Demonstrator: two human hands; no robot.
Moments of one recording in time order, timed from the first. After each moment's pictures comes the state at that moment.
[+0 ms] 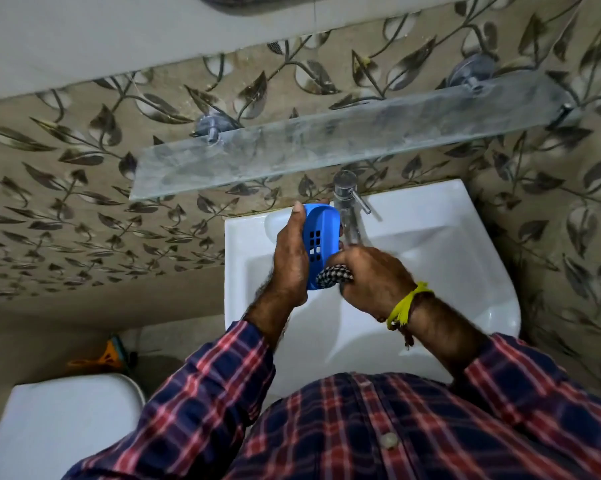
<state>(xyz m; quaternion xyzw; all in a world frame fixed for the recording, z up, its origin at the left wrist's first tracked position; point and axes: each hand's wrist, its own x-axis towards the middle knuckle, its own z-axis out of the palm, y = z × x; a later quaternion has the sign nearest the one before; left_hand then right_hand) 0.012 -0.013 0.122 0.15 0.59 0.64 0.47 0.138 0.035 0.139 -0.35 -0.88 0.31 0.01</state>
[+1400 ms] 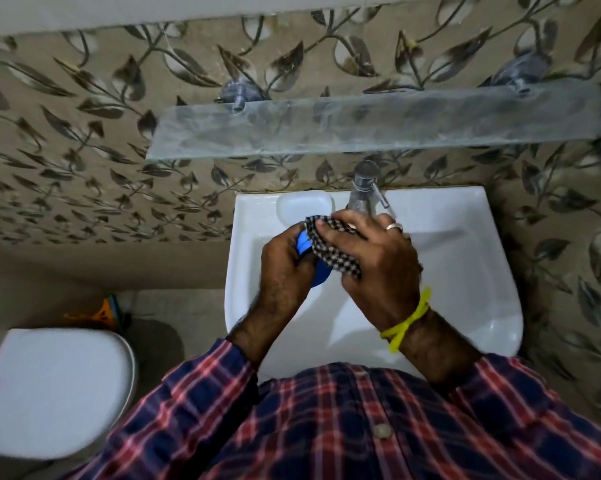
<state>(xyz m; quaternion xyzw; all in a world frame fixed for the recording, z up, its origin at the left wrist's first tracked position) 0.011 -0.060 0.104 0.36 0.69 0.59 0.20 0.136 0.016 0.146 -0.25 -0.91 0.15 0.30</state>
